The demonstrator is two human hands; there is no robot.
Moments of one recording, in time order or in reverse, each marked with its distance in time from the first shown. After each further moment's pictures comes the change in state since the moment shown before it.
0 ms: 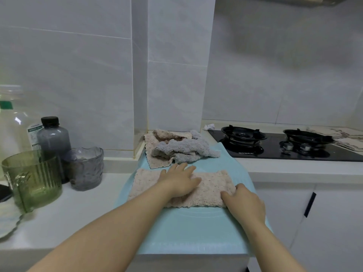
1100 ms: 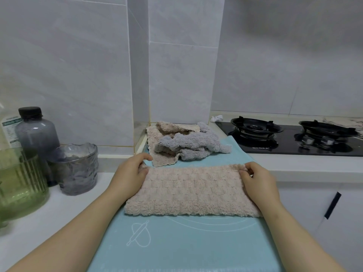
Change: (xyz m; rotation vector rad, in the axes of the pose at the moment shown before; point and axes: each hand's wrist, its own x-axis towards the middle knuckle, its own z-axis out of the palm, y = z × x) left_hand 0.001 -0.121 0.004 -0.365 0.580 -0.062; right_hand 0.076 0.003 0.025 0.339 0.121 -0.122
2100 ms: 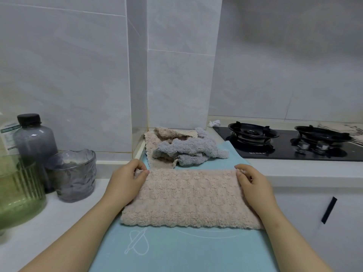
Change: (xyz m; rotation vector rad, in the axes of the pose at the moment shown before) left_hand -0.006 0.008 -0.007 -0.078 0.074 -0.077; right_hand -0.008 -0.007 -0.007 0.258 -0.058 -0.006
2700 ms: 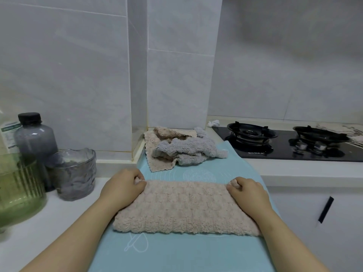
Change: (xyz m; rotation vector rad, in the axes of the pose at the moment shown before) left_hand -0.003 -0.006 -0.005 0.258 -0.203 -0.041; right_hand -0.003 0.012 0.008 -0.488 -0.122 0.002
